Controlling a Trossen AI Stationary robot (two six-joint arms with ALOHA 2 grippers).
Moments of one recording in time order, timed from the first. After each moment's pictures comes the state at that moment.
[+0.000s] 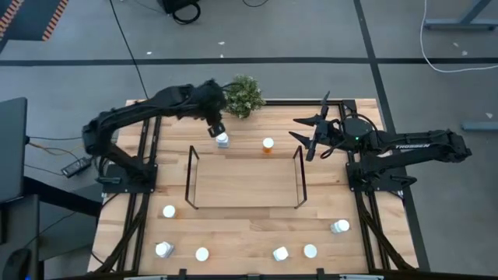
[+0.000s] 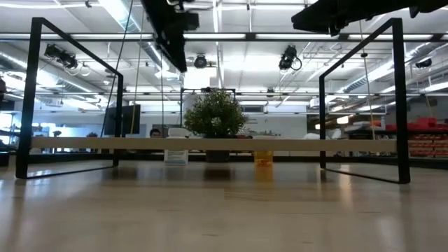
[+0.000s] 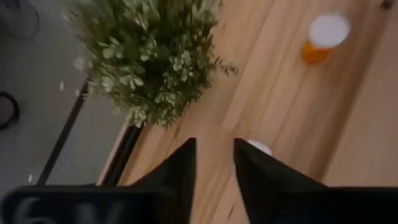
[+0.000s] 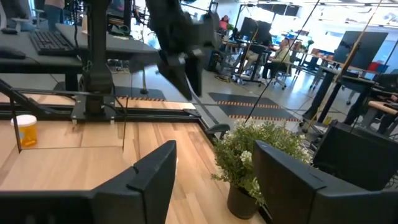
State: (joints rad) left arm 0.40 1.54 1.51 -0.96 -0.26 0.11; right arm -0.09 0.81 0.60 0.16 0.30 -0.20
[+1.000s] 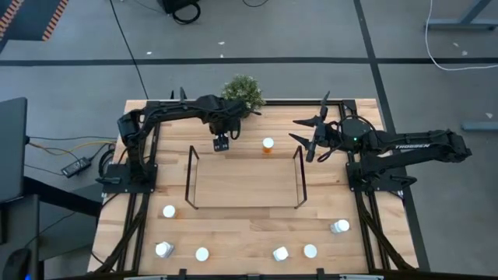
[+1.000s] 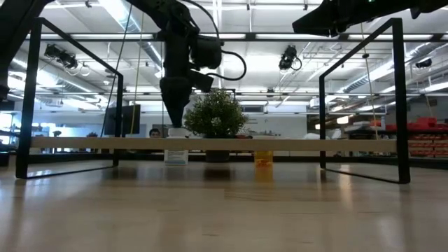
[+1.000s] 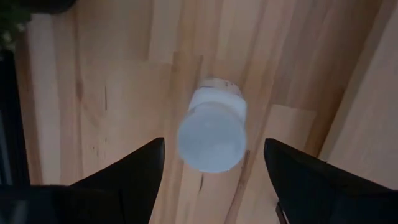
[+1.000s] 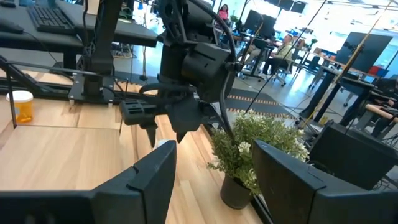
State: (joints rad) left arm 0.42 1.89 1.50 -1.07 -0.10 0.27; right arm -0.09 0.81 0.60 0.12 0.31 -0.26
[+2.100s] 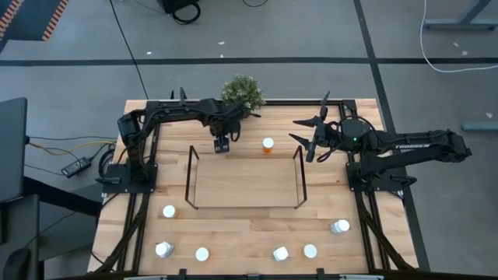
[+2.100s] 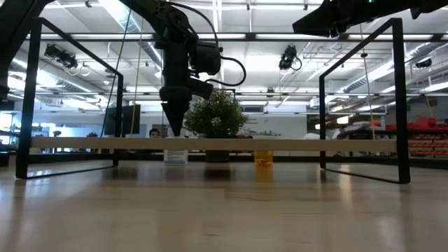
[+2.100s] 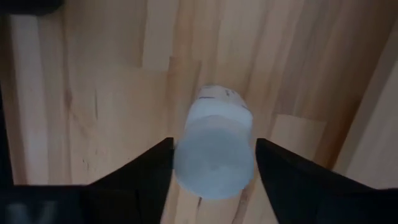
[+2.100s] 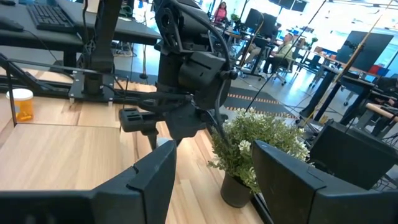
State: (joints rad) left arm 0.42 1.89 1.43 -0.98 -0.09 0.27; right arm -0.08 0.81 0.60 0.11 0.31 -0.26
